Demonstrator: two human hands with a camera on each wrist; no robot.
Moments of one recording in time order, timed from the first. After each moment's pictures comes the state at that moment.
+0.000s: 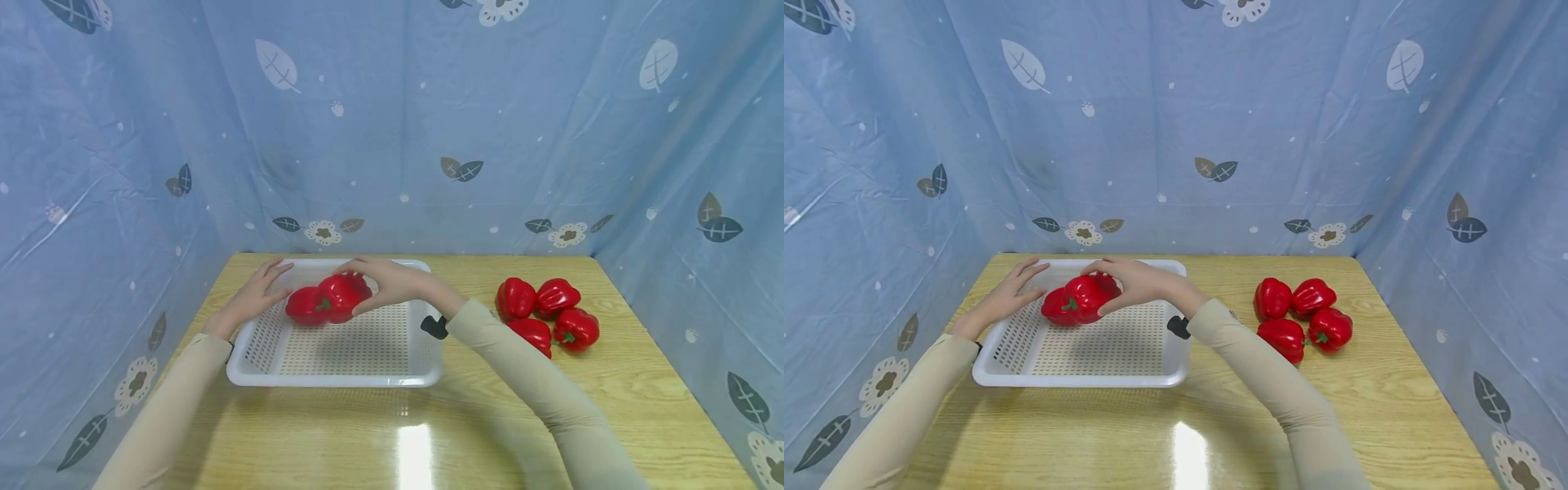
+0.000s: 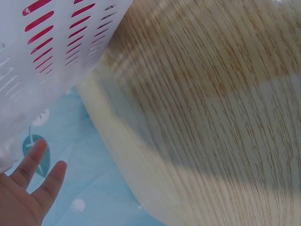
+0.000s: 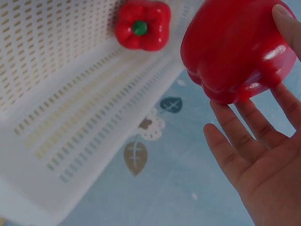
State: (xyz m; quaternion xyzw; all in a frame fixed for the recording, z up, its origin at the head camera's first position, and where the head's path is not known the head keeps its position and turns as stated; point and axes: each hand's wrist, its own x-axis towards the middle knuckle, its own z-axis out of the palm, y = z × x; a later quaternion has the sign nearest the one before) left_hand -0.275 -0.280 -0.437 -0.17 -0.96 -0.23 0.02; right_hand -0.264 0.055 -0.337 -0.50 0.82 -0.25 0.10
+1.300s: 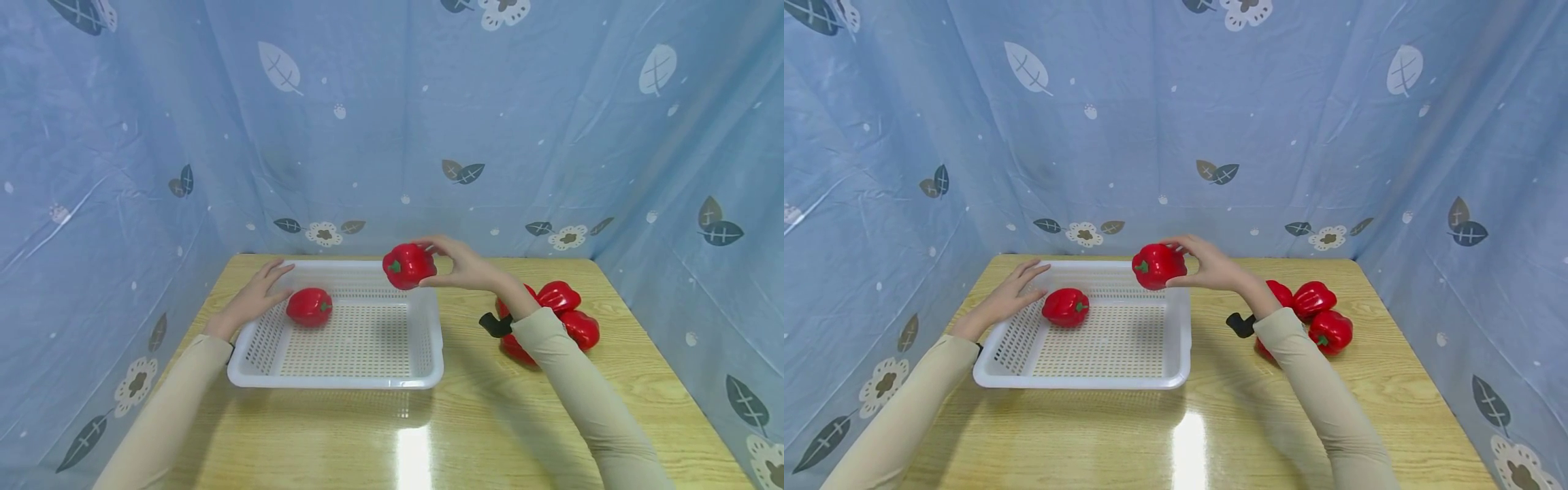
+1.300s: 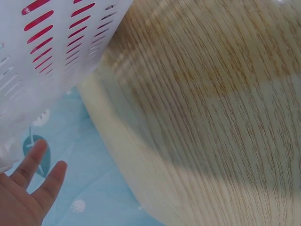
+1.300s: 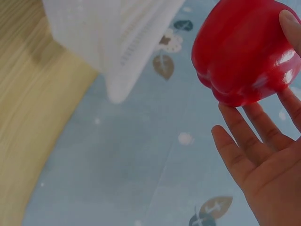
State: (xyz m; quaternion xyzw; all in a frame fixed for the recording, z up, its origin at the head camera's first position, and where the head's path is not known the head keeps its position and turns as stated) left_hand -0.273 -0.280 -0.436 -0.19 -0.95 -0.25 0.04; right_hand -0.278 0.164 -0.333 -0.42 0.83 -0.36 0.01
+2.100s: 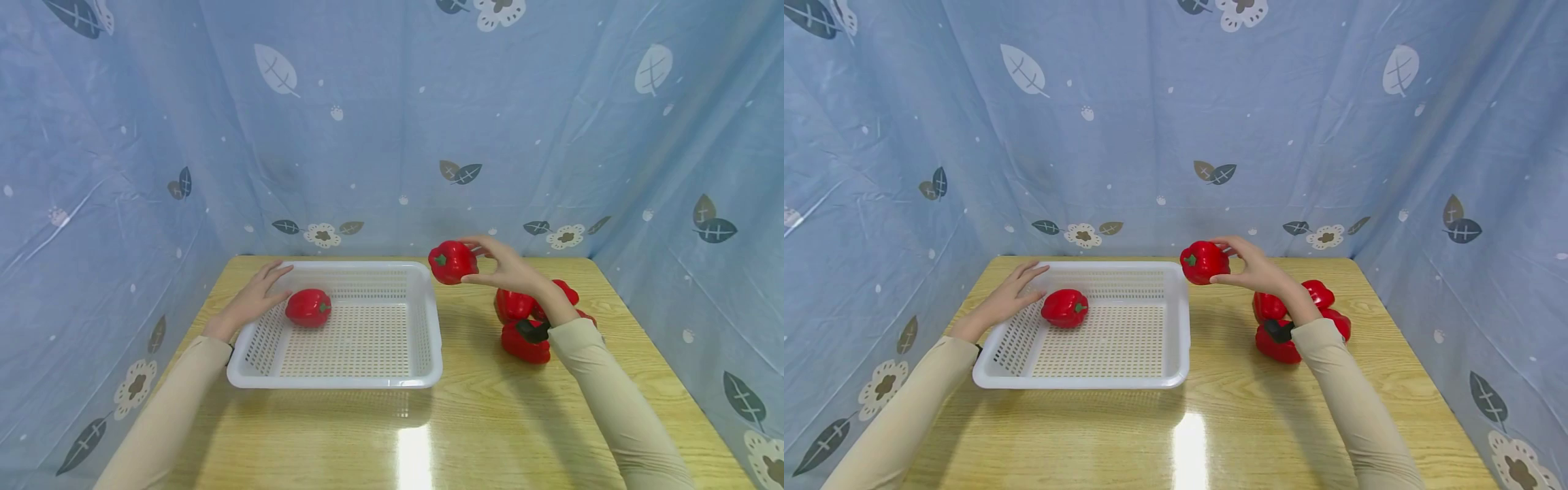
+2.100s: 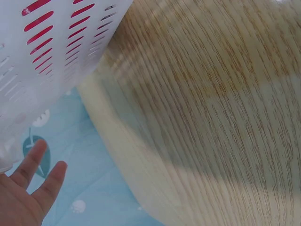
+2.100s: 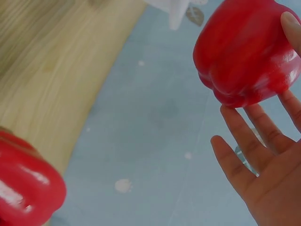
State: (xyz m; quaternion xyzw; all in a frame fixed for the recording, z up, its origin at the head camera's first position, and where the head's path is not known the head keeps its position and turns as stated) left_hand -0.273 -0.279 -0.435 -0.18 -0.95 -0.24 0.04; right_hand -0.264 0.230 -0.332 -0.32 0.88 -0.36 -0.02
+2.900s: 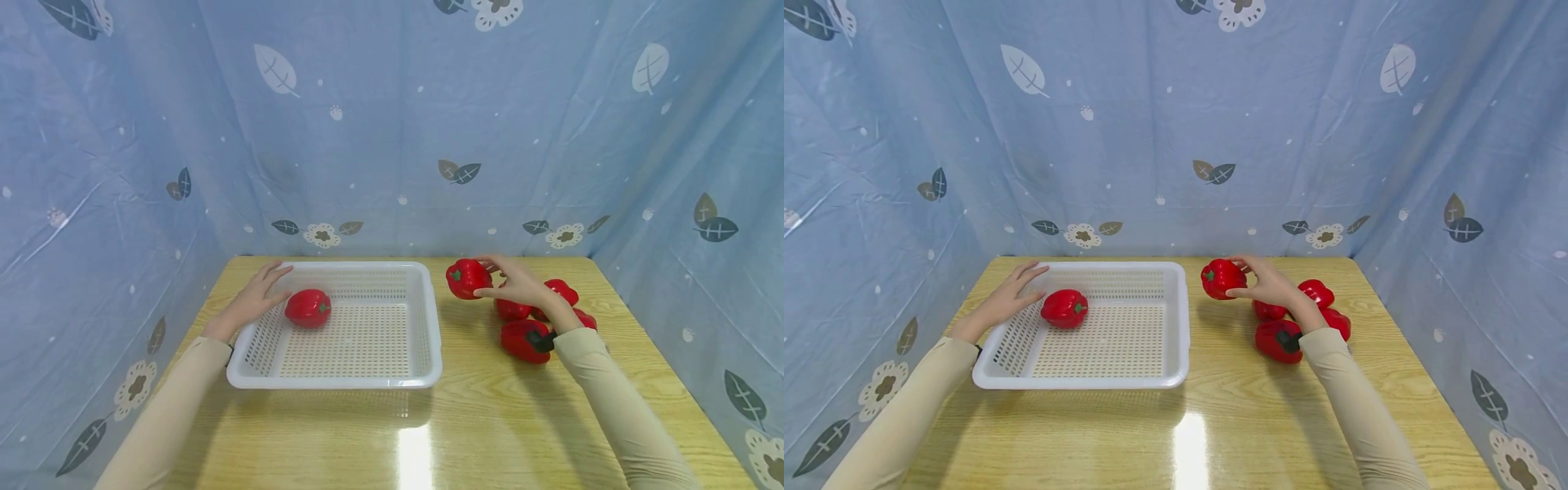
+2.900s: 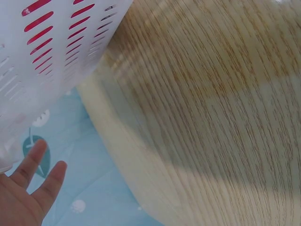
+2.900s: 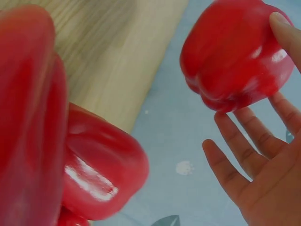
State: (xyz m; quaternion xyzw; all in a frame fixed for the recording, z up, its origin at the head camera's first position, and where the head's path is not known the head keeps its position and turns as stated) left_hand -0.273 -0.280 -0.436 -0.18 -0.95 -0.24 0.04; right_hand -0.285 0.269 -0.389 -0.25 0.92 -0.31 0.01
